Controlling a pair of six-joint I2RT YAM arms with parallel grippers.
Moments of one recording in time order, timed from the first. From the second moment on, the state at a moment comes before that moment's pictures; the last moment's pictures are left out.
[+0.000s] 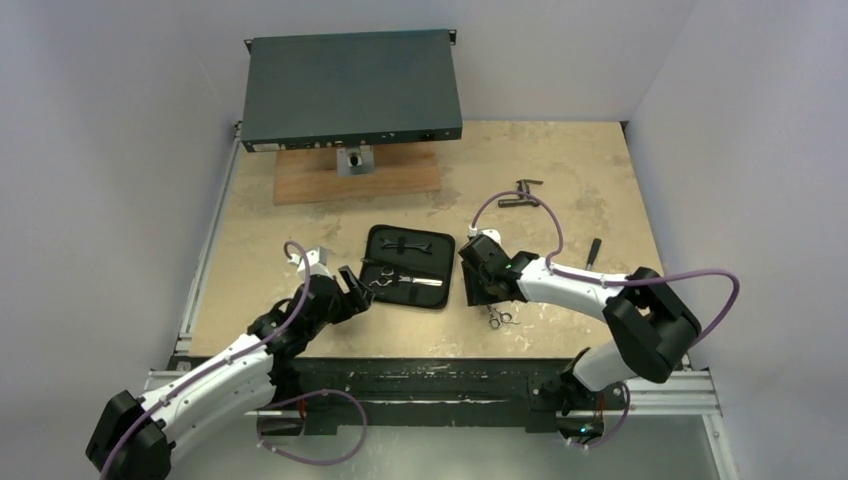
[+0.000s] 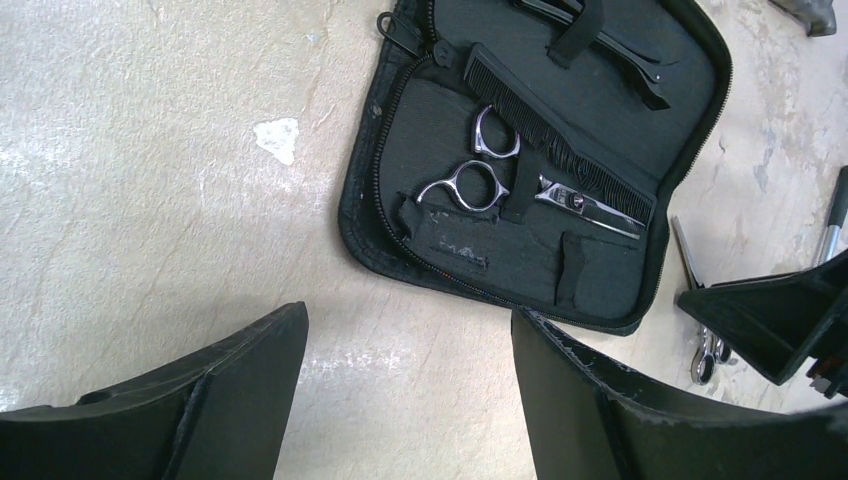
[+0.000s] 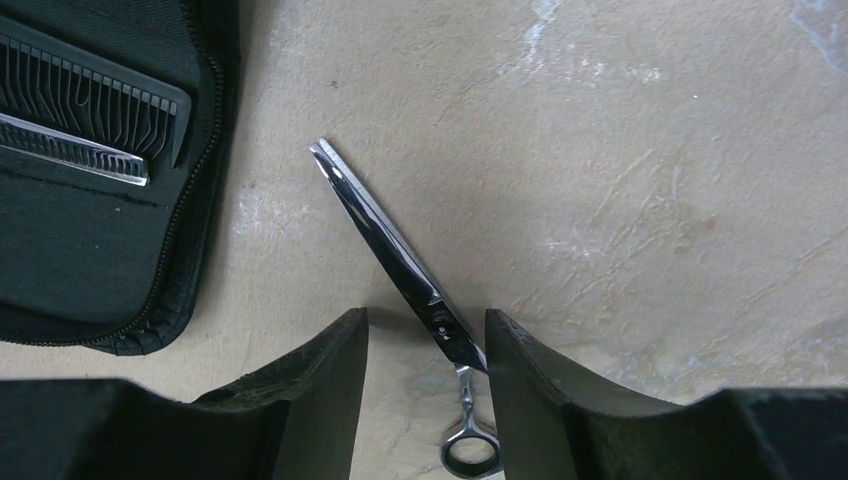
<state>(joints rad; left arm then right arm) -0.68 0.71 0.25 -0.20 -0.26 -0.94 0.76 1.46 0.75 -0.43 0.23 0.57</state>
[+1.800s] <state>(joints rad) -0.68 0.54 0.21 -0.31 -0.34 -0.97 1.12 1.70 1.21 -0.66 0.53 -0.24</state>
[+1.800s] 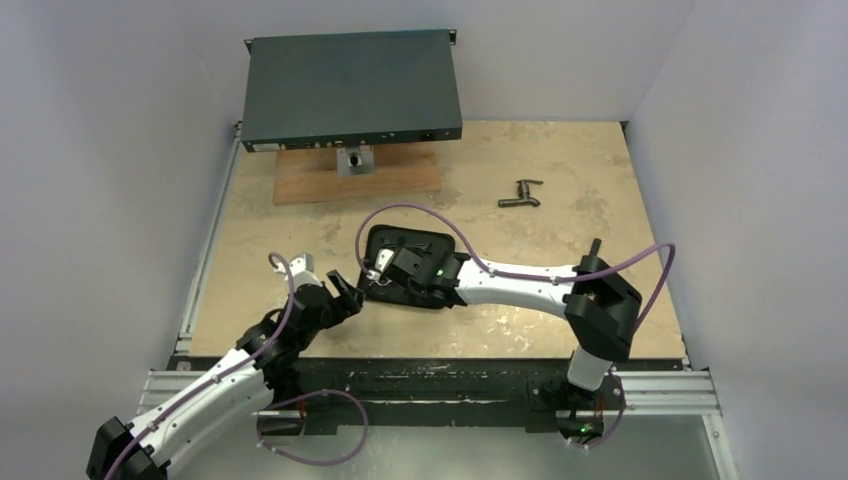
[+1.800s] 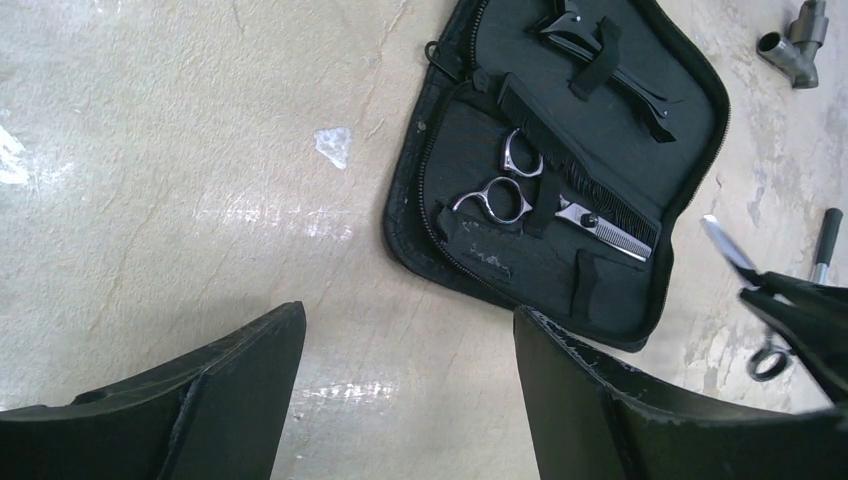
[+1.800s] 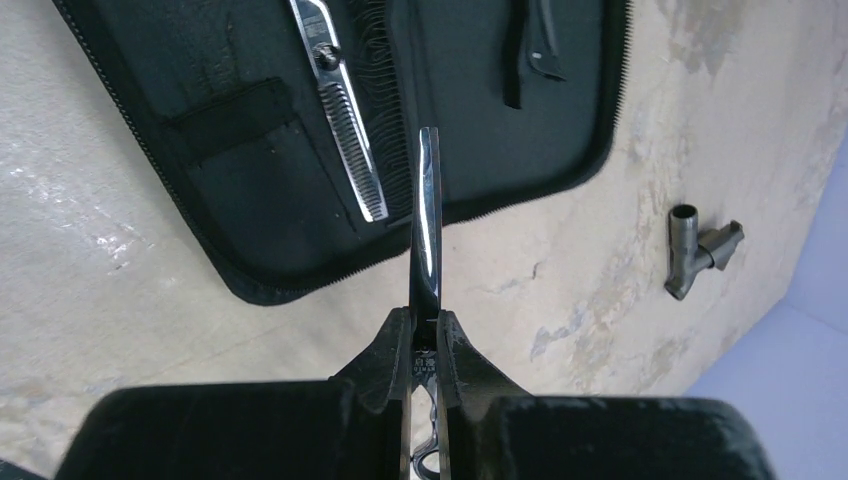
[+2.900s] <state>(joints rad) -0.68 0.43 0.14 -0.34 -0.39 -1.11 1.17 1.79 1.16 -0.67 0.40 -0.36</state>
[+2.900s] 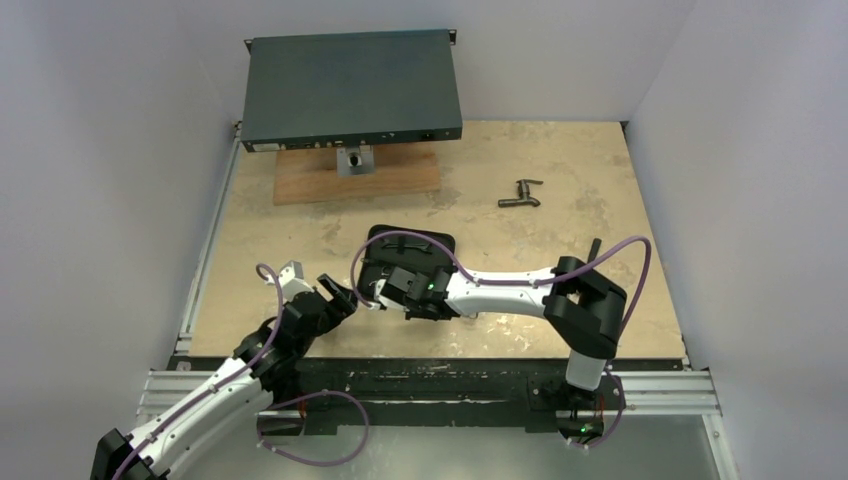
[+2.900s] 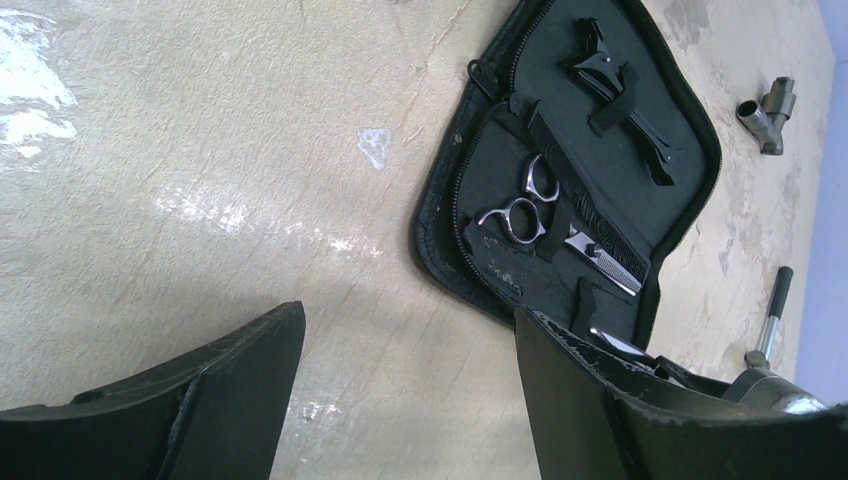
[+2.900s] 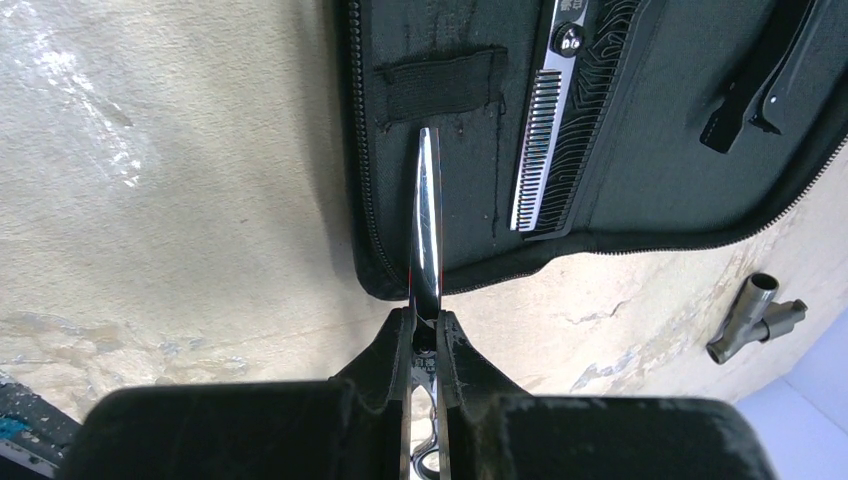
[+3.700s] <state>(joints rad) -0.68 0.42 0.14 -0.36 -0.39 -1.11 1.13 1.92 1.23 -0.67 0.49 -0.38</state>
